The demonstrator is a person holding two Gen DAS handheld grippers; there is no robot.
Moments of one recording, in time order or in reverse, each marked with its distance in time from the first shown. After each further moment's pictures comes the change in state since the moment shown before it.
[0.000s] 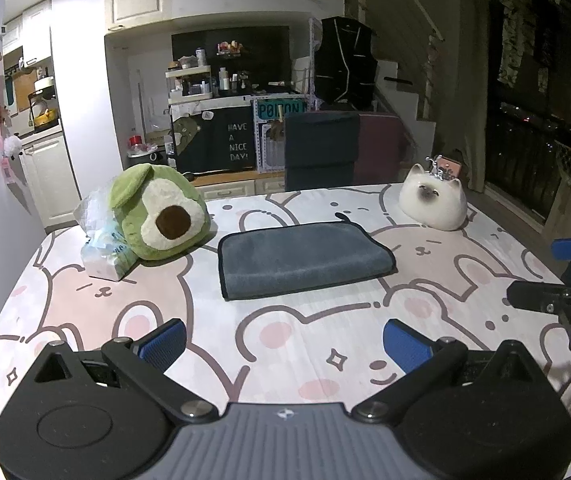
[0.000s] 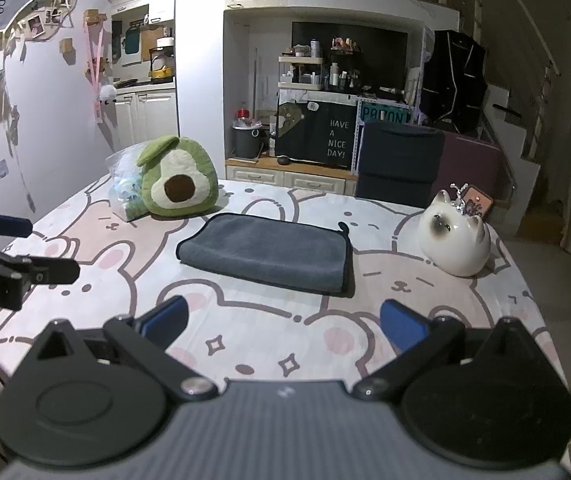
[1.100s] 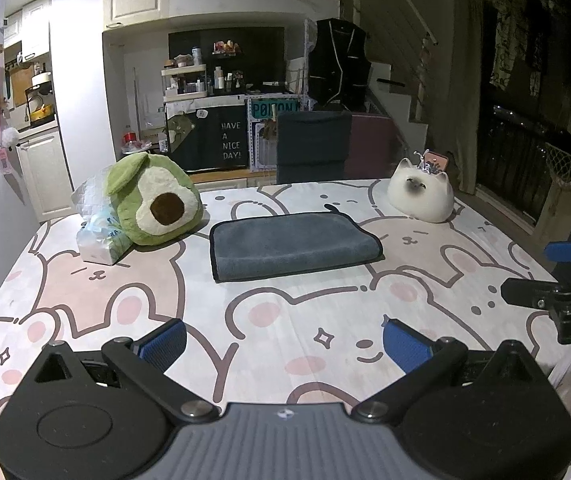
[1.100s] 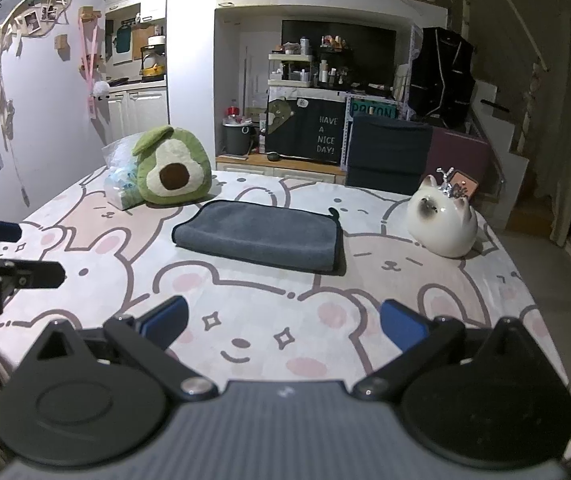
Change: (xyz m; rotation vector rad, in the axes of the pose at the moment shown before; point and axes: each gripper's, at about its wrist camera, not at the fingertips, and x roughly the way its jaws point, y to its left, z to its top) left arm -0.016 -0.003 -0.027 -0.011 -0.006 -0.023; right arm -0.011 0.005 -0.019 0.010 0.001 -0.036
